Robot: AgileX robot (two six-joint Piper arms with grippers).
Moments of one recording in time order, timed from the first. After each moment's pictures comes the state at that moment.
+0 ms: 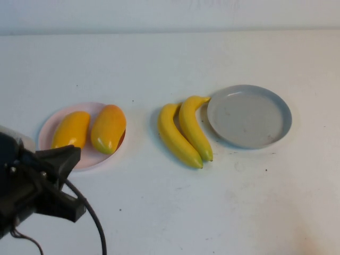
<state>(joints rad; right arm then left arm) 0.18 -0.01 0.03 0.15 0.35 -0.13 -0.56 0.79 -0.51 0.22 0.21 -0.24</state>
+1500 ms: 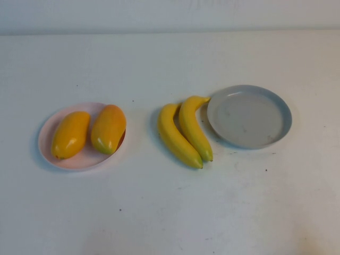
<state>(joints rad) 0.18 -0.01 0.03 0.15 0.35 -0.13 -0.10 -0.01 0.03 0.11 0.38 -0.14</state>
